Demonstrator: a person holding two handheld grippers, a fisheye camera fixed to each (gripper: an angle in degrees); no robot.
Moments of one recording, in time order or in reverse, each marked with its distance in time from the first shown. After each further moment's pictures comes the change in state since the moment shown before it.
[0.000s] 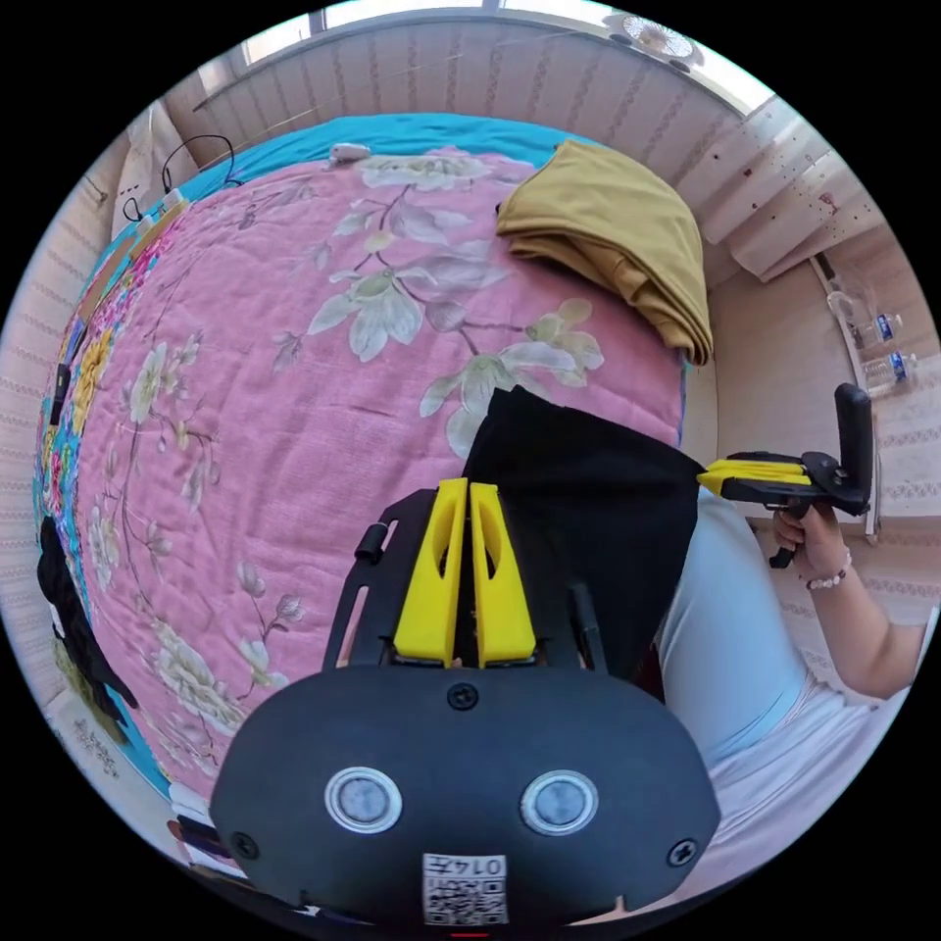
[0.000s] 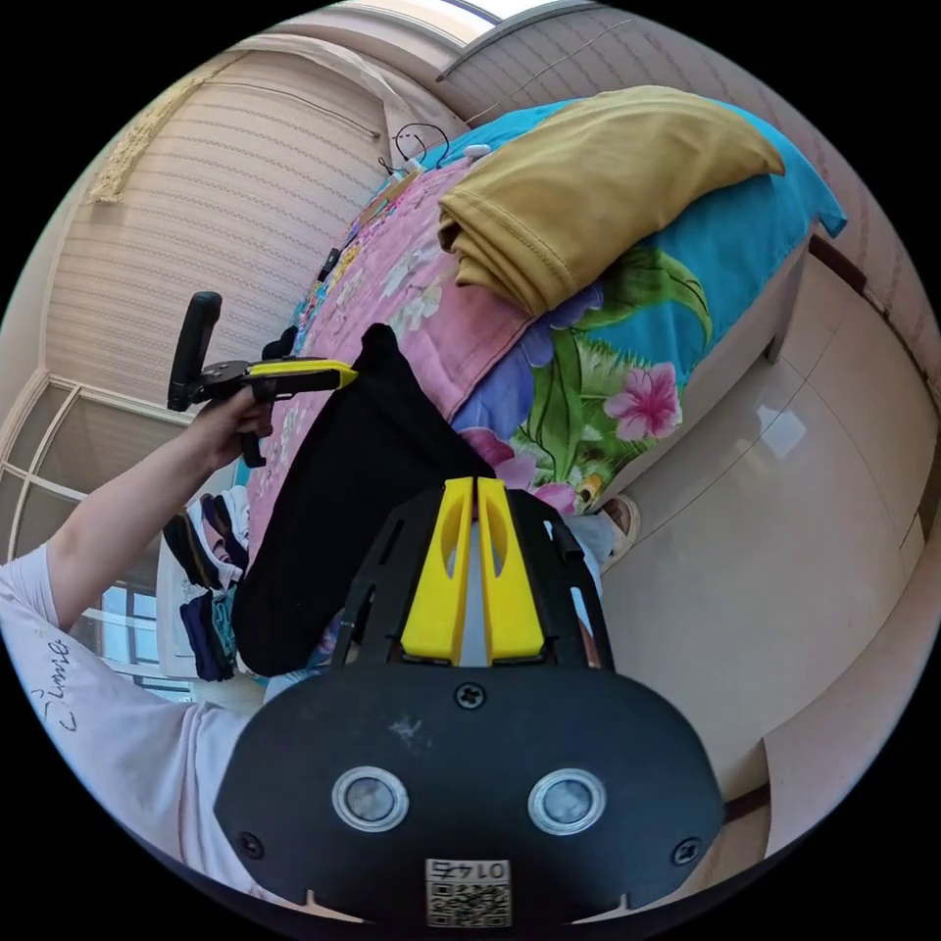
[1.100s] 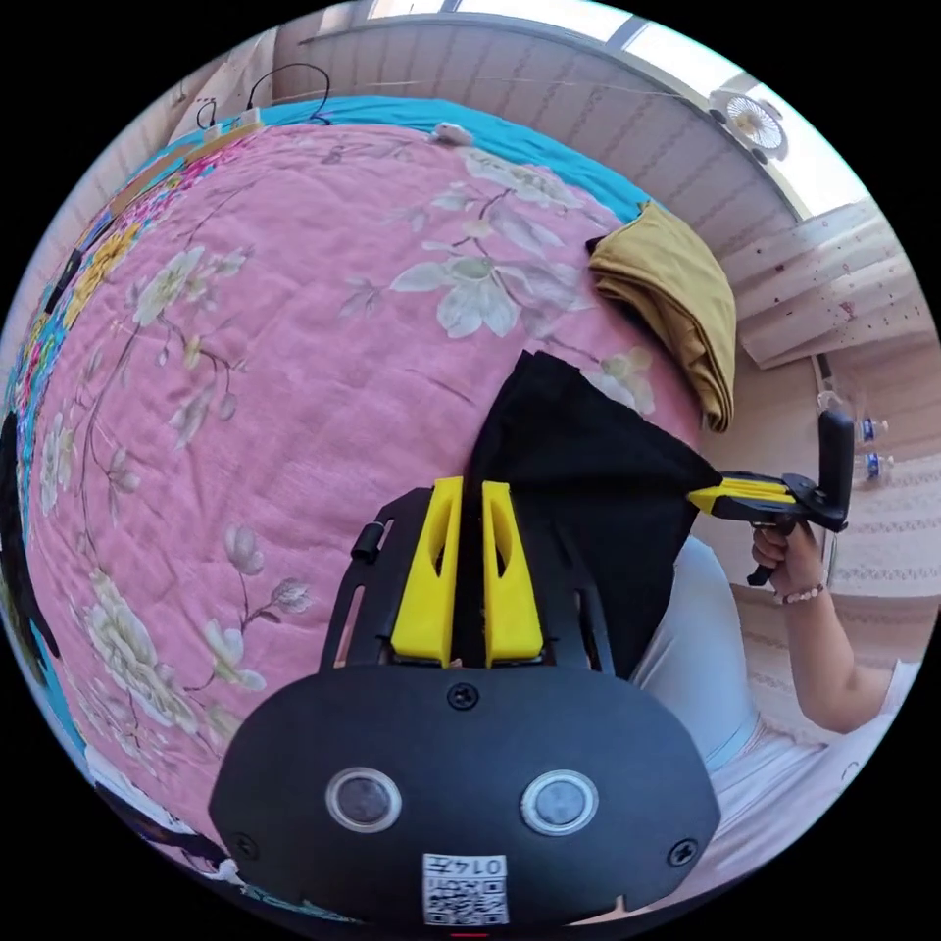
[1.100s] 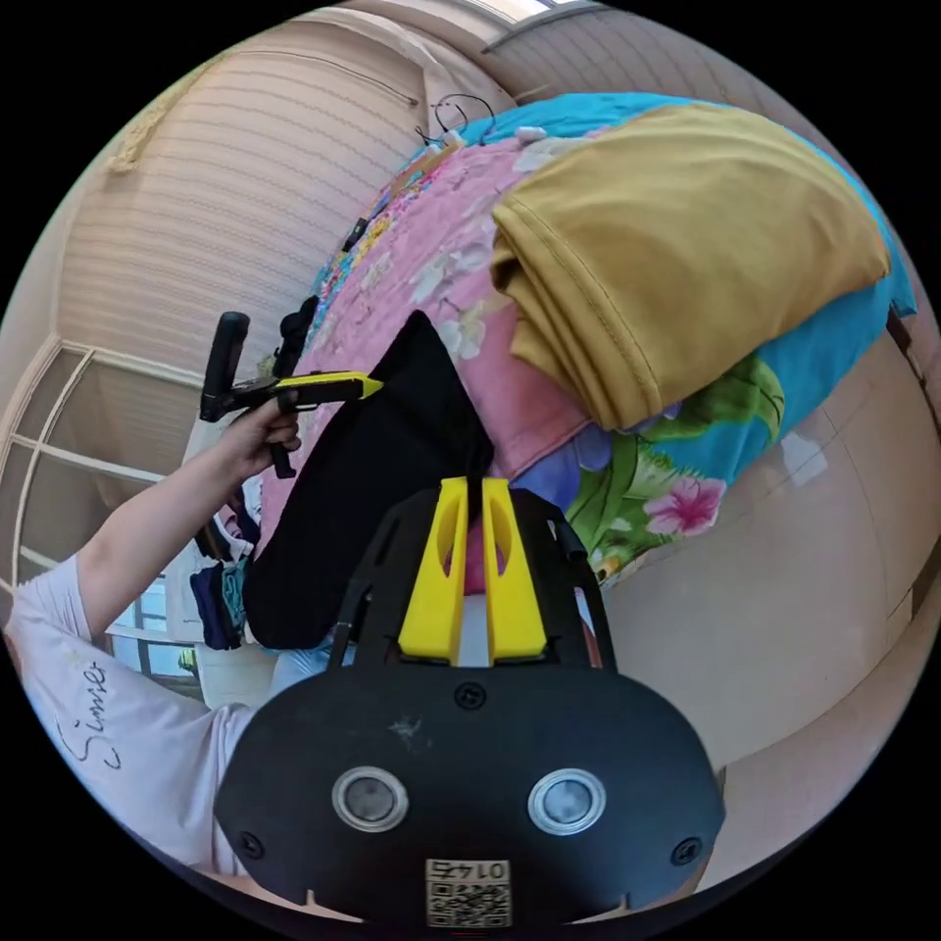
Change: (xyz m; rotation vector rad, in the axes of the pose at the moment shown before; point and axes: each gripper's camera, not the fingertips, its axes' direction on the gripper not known) left arm -0.023 0.096 0.023 0.094 0.171 -0.221; right arm -0.066 0.025 0.128 -0.101 -0.045 -0.090
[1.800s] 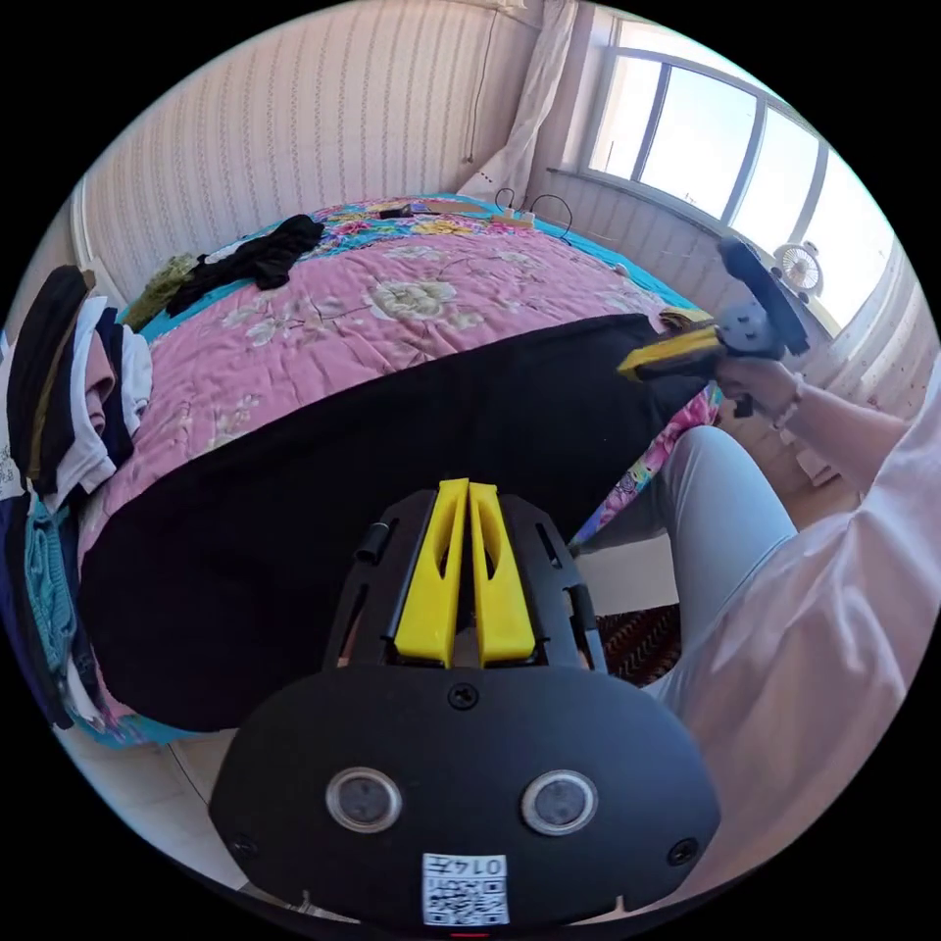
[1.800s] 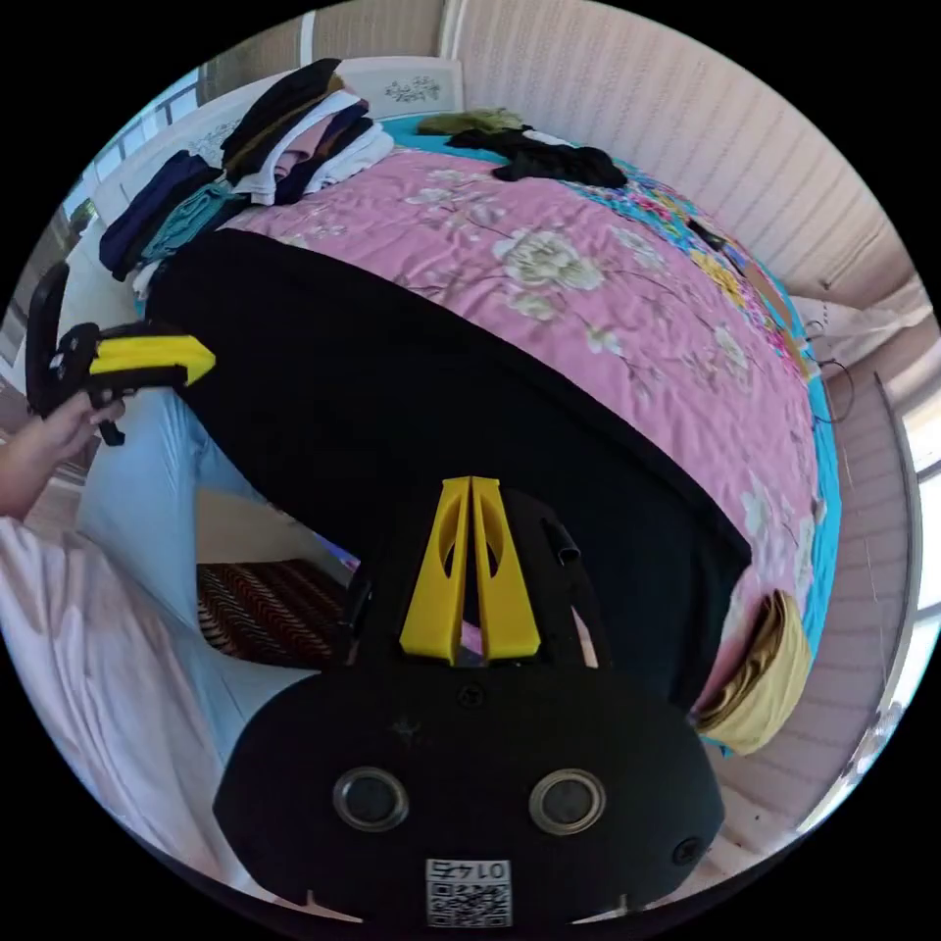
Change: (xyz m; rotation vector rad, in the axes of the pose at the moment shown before) left arm 0.067 0.560 -0.078 0.451 -0.286 -0.435; right arm -0.342 0.147 0.280 -0.274 0.479 -1.076
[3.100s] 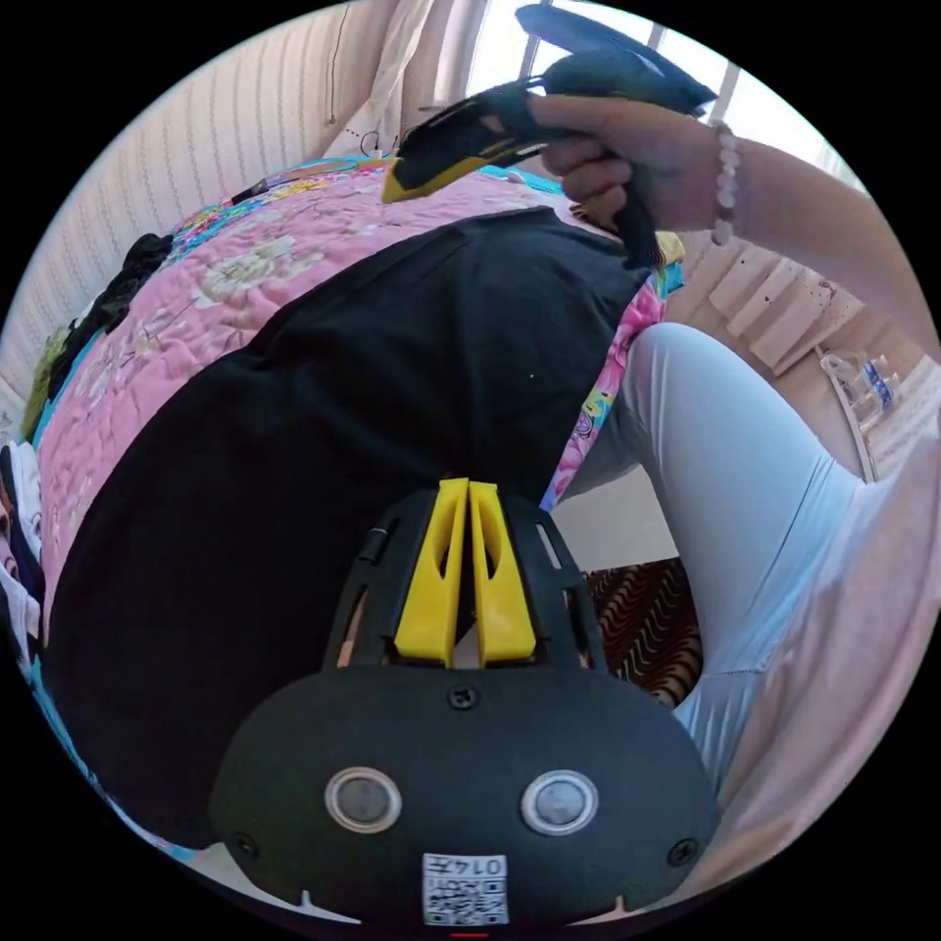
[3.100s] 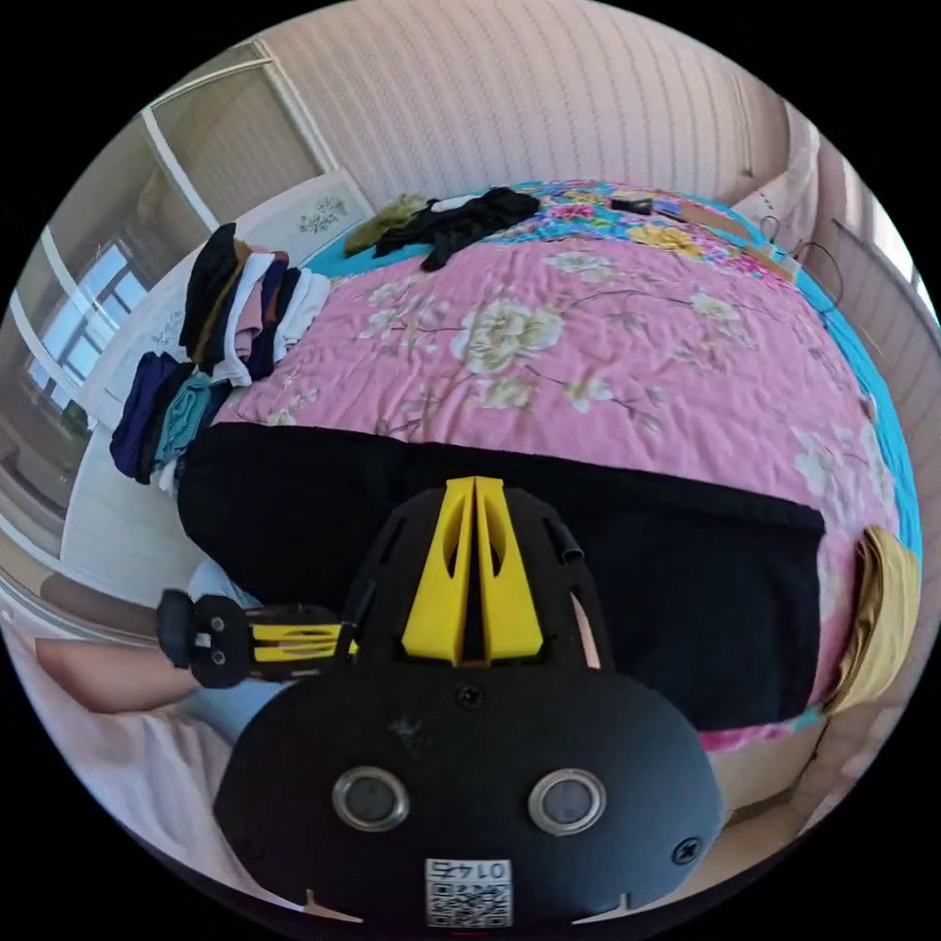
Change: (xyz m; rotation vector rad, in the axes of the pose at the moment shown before) left arm 0.083 0.003 0.071 -0.145 0.129 0.273; right arm 0.070 -0.068 0.042 0.243 -0.208 0.381
